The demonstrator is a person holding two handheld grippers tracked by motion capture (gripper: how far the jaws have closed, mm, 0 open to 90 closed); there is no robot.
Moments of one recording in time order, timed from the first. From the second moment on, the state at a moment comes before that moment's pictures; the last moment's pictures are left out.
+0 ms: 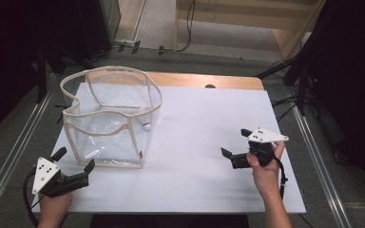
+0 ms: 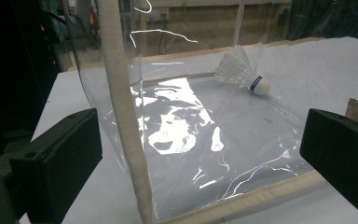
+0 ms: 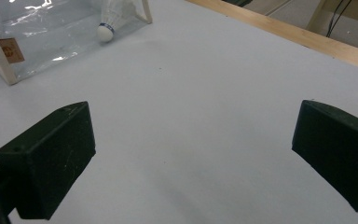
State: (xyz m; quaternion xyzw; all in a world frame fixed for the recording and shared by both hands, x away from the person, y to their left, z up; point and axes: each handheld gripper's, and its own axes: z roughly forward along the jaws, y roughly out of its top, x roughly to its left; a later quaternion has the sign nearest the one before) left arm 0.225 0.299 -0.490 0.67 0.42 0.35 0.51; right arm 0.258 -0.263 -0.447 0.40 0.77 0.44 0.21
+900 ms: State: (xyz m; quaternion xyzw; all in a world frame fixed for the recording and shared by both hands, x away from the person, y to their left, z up) left arm 0.225 0.298 -0.490 0.67 0.41 0.35 0.51; right arm 0.237 -0.293 -0.466 0.43 0.76 0.44 0.22
